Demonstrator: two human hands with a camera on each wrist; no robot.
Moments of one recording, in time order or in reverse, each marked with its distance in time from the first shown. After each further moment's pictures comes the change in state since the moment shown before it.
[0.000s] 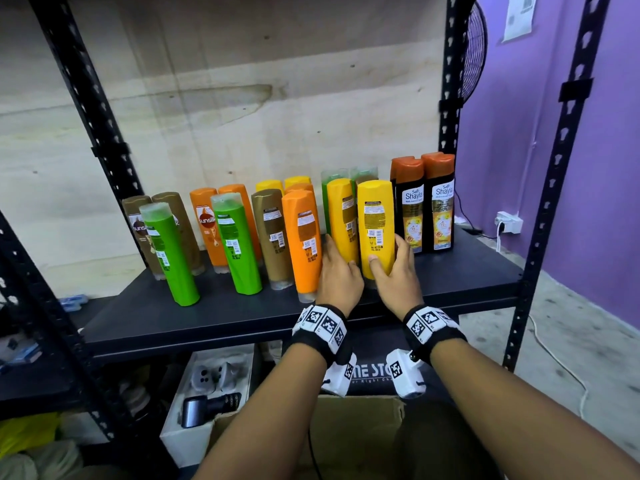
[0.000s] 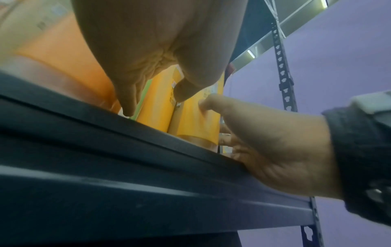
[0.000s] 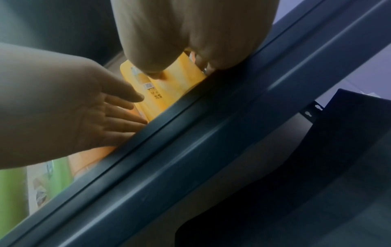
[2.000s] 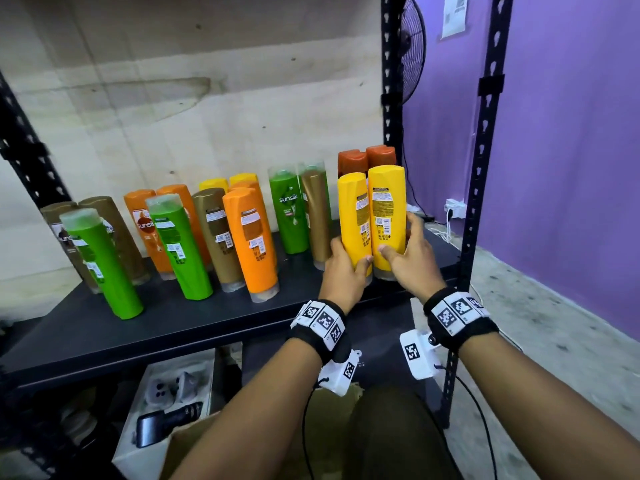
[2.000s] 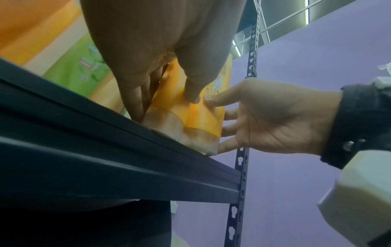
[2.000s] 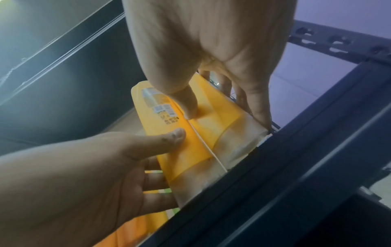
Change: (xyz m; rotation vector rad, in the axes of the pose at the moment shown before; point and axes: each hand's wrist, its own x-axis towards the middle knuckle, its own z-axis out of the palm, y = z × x) left_hand -0.021 0.056 0.056 -0.259 -0.208 0.038; right_hand 0.007 0.006 -0.116 -0.002 0.033 0.055
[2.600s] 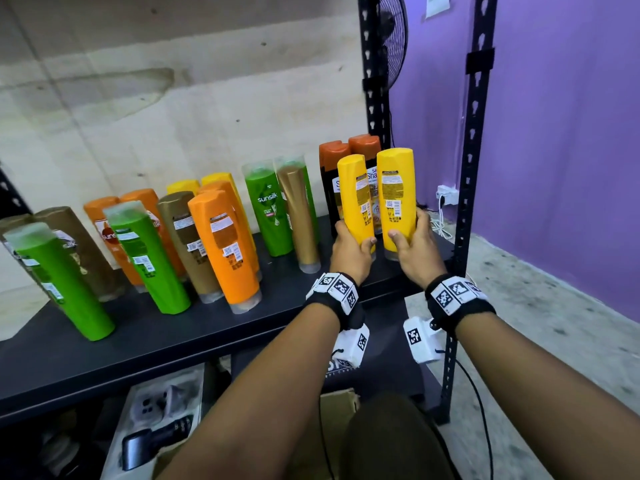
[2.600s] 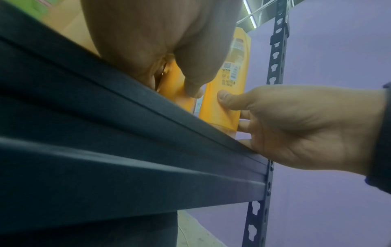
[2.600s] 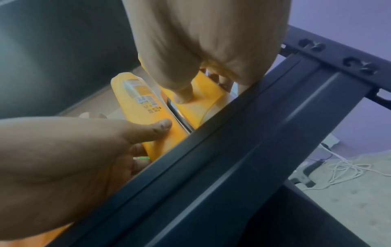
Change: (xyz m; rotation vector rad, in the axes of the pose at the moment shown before) left_hand 0.055 0.010 0.047 0.053 -0.044 -0.089; right_hand 0.037 0.050 -0.010 -0.056 0.084 0.057
